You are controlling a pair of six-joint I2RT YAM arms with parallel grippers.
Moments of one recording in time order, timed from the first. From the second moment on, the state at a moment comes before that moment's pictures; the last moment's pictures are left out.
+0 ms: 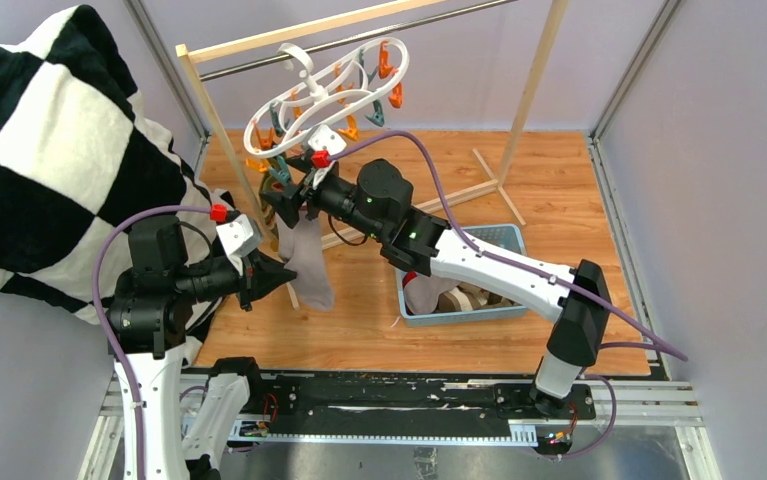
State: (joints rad) left arm 0.08 0.70 1.20 -1.13 1.07 0.49; right arm 1.10 1.71 1.63 0.28 -0.01 -0.05
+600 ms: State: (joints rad) left arm 0.08 0.70 1.20 -1.13 1.07 0.48; right arm 1.06 1.75 1.67 0.39 -0.11 0.01
